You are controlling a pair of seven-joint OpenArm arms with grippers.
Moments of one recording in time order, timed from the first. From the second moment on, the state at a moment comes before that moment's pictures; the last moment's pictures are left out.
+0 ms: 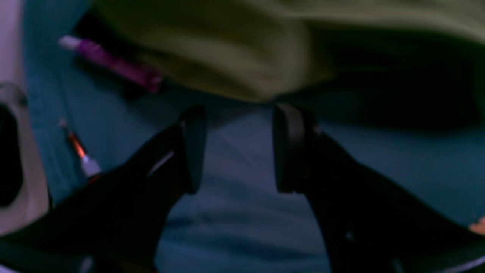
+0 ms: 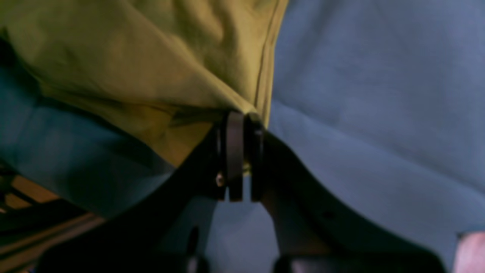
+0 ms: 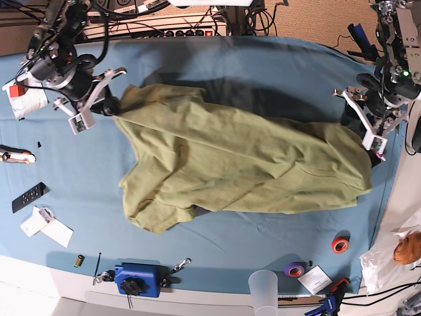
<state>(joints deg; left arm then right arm) 16.7 -22.1 -18.5 113.0 -29.2 -18.9 60.9 -17.5 13.6 29.8 118.9 37.1 39.9 -71.7</state>
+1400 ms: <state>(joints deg) -11.2 -12.9 -6.9 94.1 -31.7 -25.2 48.6 -17.5 15.3 29.9 118.9 38.7 39.9 -71.2</state>
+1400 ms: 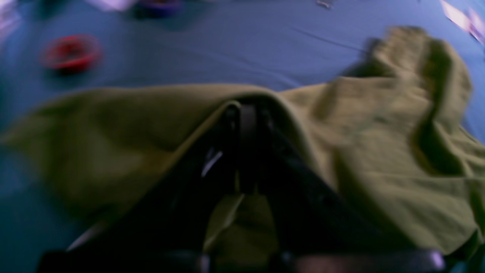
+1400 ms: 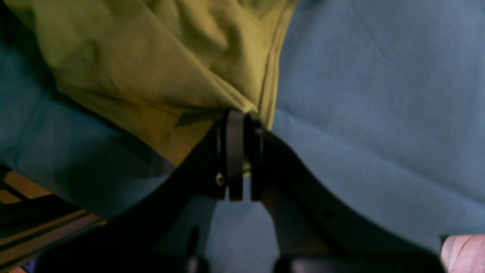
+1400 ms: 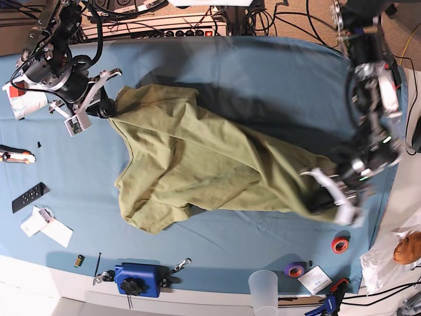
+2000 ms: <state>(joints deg) -24.2 -12.8 9.9 85.4 -16.8 -12.9 57.3 -17.4 15.3 29.9 118.9 38.6 39.9 -69.0</state>
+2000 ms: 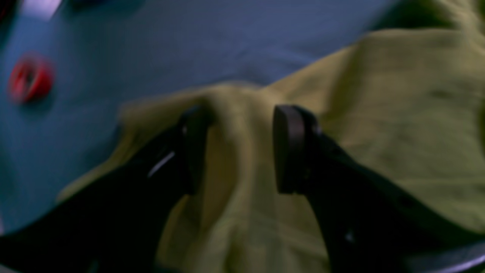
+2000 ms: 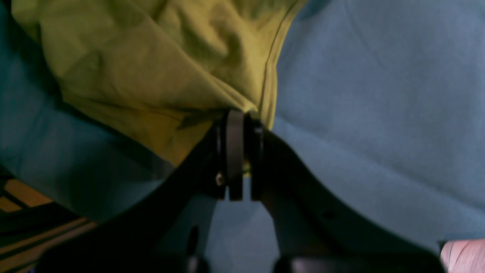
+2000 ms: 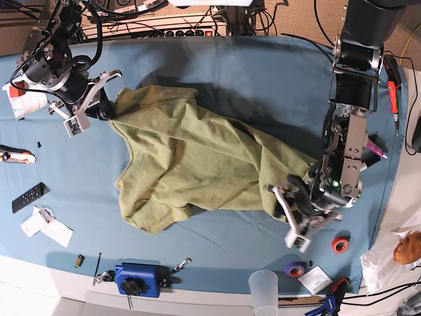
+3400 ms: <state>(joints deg) -17.9 -16.3 -7.4 72.1 -32.8 -27.2 54.7 -17.3 15.3 29.9 118.9 38.2 39.9 -68.8</state>
